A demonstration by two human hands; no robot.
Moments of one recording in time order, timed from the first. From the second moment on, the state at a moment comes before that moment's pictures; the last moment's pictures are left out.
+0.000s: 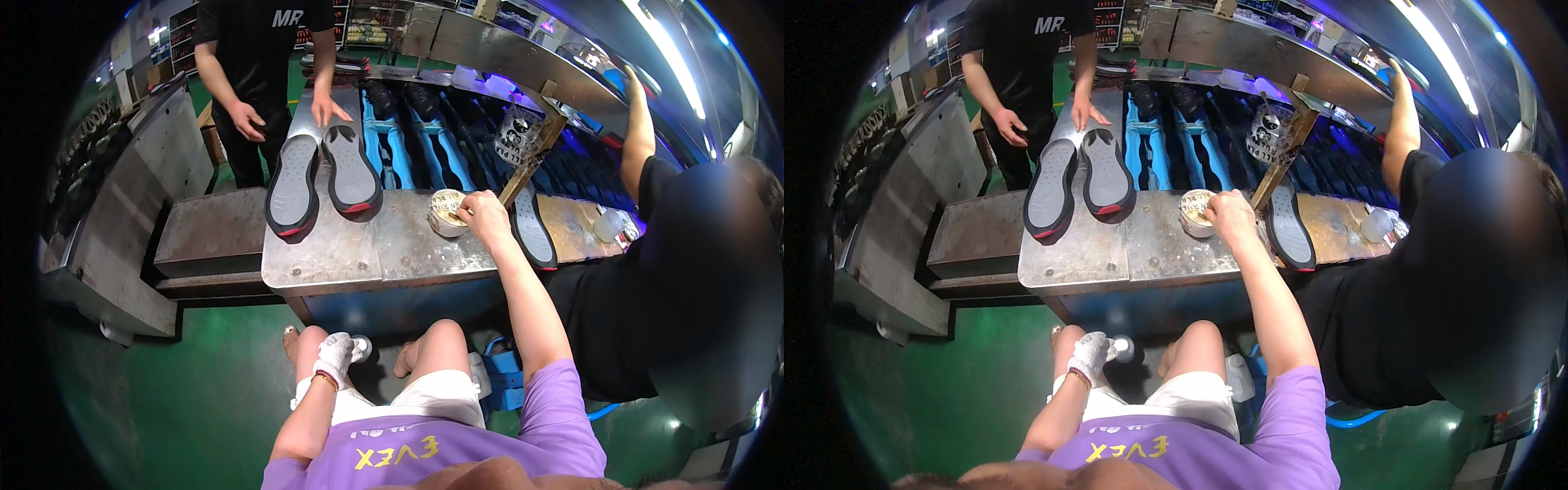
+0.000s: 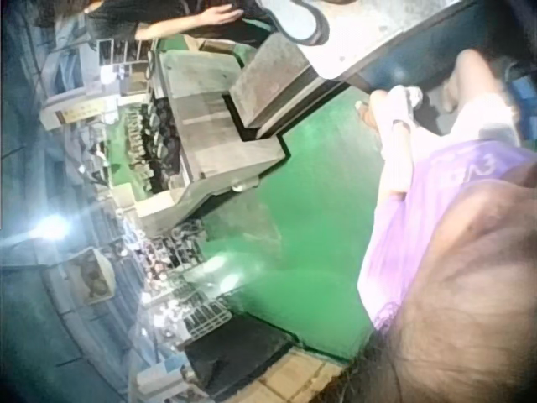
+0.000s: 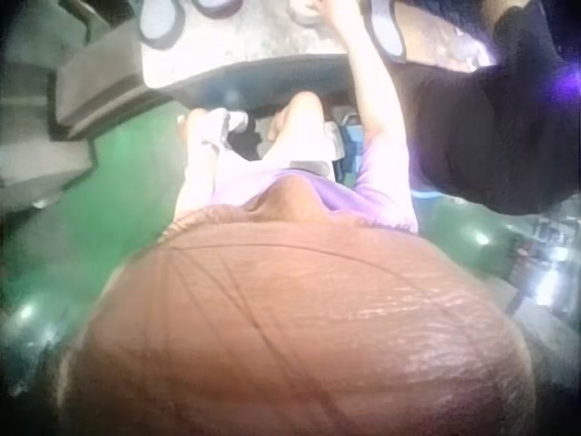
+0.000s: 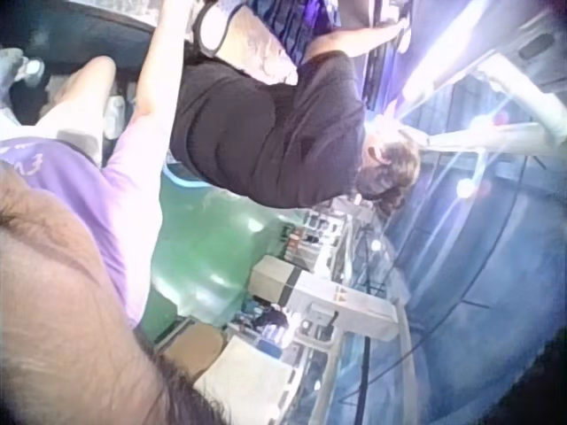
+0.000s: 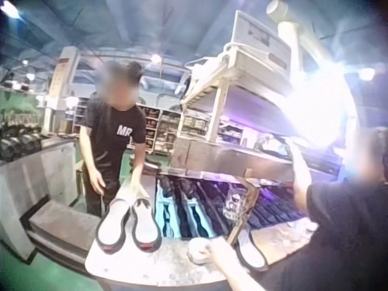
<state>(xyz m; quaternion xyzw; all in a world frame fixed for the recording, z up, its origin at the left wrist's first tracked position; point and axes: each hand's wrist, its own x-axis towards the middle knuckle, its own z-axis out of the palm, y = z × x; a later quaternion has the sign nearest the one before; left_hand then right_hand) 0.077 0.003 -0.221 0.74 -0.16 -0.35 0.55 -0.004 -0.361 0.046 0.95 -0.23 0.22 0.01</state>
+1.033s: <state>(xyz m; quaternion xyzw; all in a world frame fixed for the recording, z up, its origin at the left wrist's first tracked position) 0.176 -0.103 -0.048 0.70 -0.32 0.00 0.64 -0.011 -0.366 0.061 0.95 -0.18 0.24 0.01</state>
